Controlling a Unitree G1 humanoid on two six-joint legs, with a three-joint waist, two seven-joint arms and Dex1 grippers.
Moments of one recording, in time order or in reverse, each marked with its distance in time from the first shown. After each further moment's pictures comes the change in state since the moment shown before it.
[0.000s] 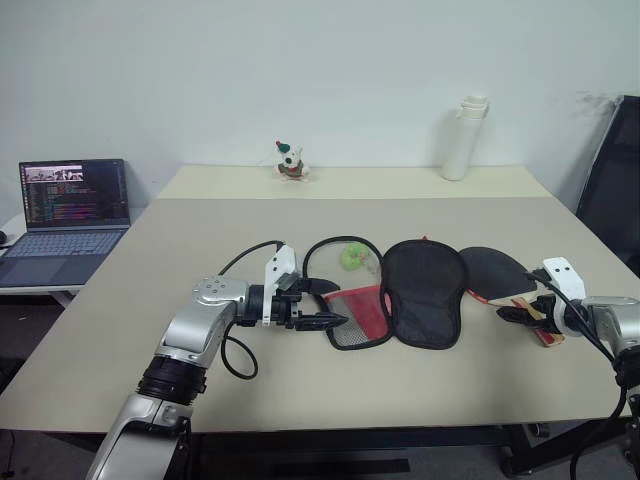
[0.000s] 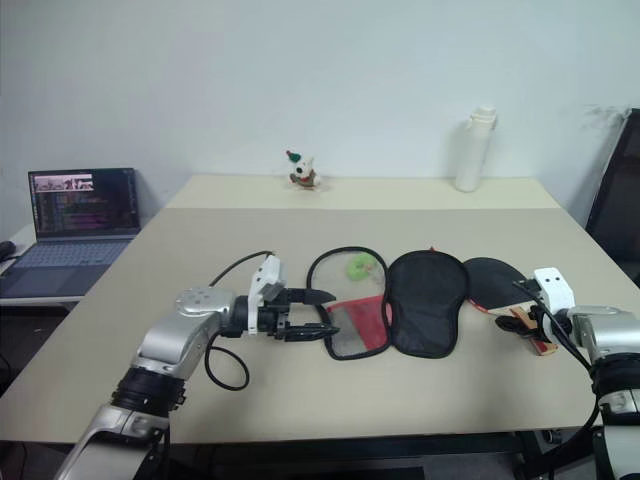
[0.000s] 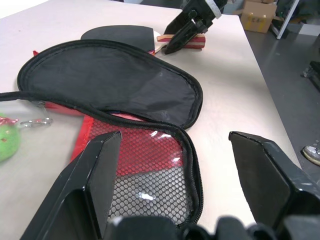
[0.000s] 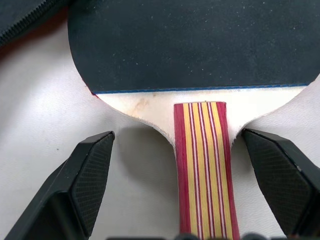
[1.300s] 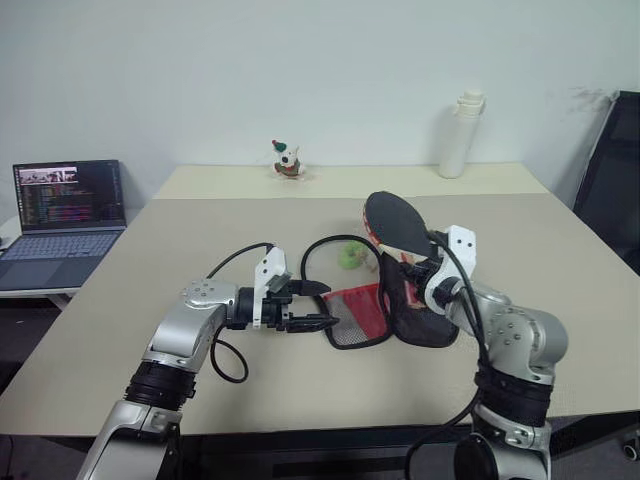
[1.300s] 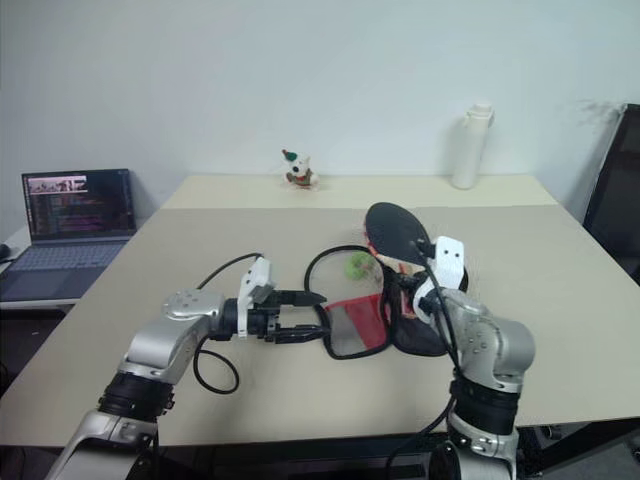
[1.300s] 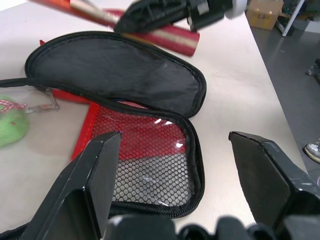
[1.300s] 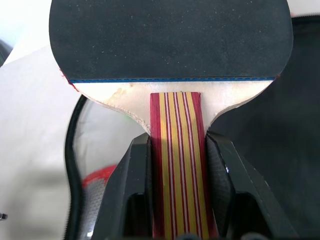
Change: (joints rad) left arm 0.035 0.038 0.021 -0.023 -0.015 0.007 0.009; right arm 0.018 0.877 -0.320 -0.949 0.176 0.570 -0.829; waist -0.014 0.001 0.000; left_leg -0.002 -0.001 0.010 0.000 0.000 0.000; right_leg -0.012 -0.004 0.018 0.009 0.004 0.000
